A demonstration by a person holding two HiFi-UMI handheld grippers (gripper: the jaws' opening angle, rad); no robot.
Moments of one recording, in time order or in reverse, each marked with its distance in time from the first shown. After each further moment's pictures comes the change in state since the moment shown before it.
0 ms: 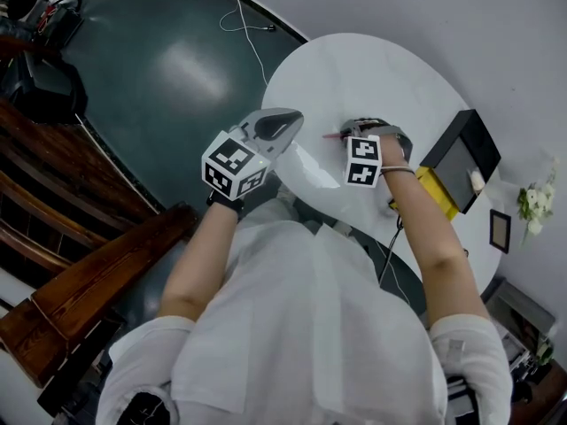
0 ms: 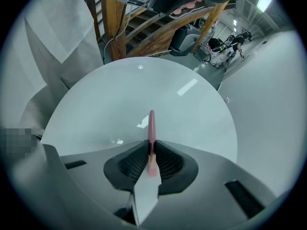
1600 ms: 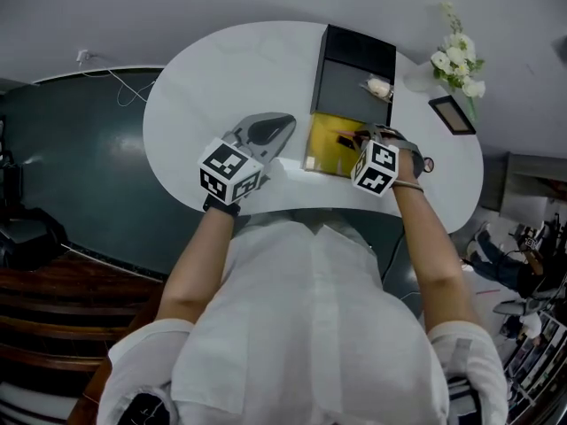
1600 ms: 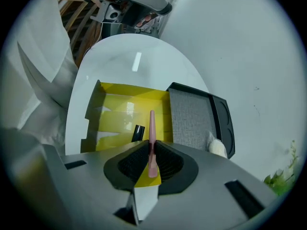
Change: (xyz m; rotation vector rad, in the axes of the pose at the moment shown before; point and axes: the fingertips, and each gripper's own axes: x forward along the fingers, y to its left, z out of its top) left arm 0.192 -0.233 0.011 0.119 0.111 -0.513; right arm -0.128 0.195 -0.261 0.807 0.205 -0.183
